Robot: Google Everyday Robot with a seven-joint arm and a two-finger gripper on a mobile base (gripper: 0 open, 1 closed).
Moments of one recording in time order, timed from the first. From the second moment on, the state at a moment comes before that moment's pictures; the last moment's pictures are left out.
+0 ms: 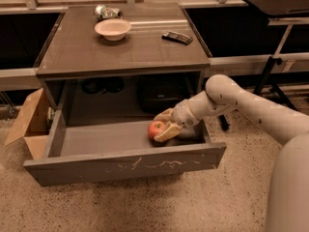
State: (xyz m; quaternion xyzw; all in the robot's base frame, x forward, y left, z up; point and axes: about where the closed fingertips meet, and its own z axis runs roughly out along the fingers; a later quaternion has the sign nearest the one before) arm 0.618 -0.039 0.626 -0.63 0.65 0.32 0.29
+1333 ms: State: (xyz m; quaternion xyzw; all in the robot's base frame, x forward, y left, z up) arm 0.621 -0.037 0.734 -0.68 0.59 0.28 0.34
